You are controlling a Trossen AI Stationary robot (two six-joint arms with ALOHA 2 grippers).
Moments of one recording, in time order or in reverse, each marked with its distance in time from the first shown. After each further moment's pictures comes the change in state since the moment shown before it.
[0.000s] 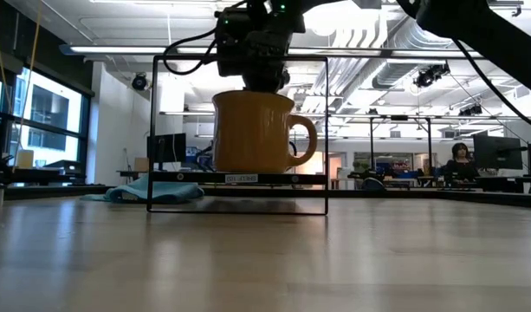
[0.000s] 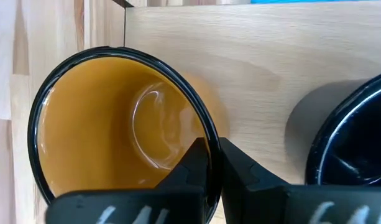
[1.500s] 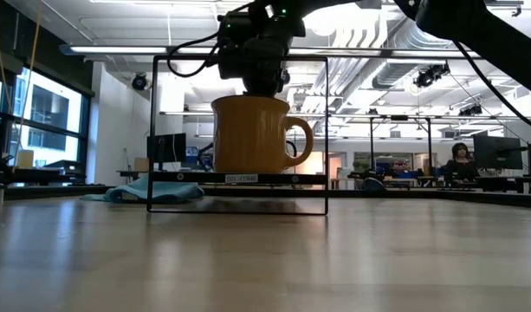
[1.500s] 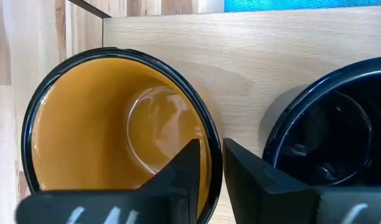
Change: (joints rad) left arm 0.000 0.000 0.000 0.000 0.004 -0.004; right arm -0.021 0.000 -0.002 0.025 0.008 0.000
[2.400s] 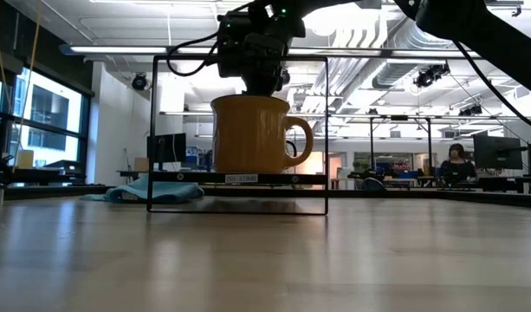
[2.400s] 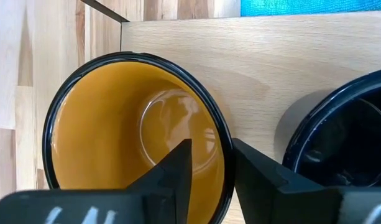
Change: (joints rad) left arm 0.000 0.000 0.000 0.000 0.000 0.000; right arm 0.002 0.000 0.000 0.000 -0.054 -0.001
